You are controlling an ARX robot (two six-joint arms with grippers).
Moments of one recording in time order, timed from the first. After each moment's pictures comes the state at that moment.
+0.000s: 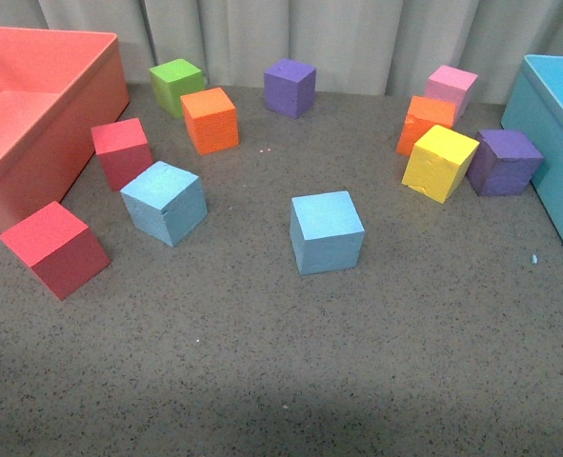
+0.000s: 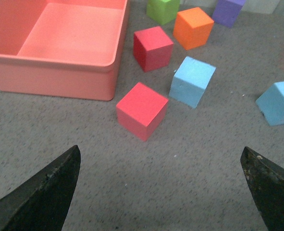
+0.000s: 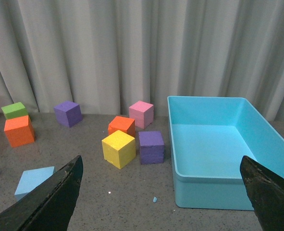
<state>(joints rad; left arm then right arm) -0.07 0.48 0.14 -0.07 -0.06 -0.04 0.00 0.00 0.00 0.00 0.00 0.00</state>
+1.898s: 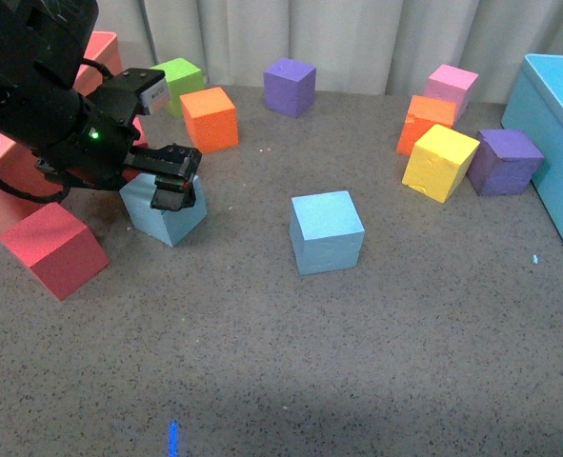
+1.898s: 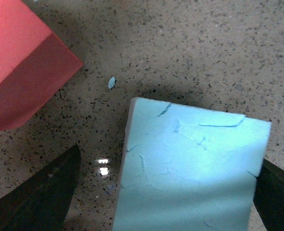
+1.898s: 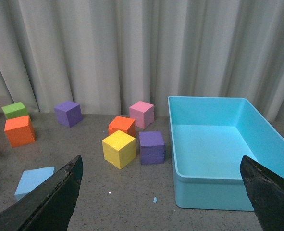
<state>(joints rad) -0.14 2.20 1.29 -0.10 0.15 0.17 0.00 0.00 0.00 0.00 0.00 0.00</state>
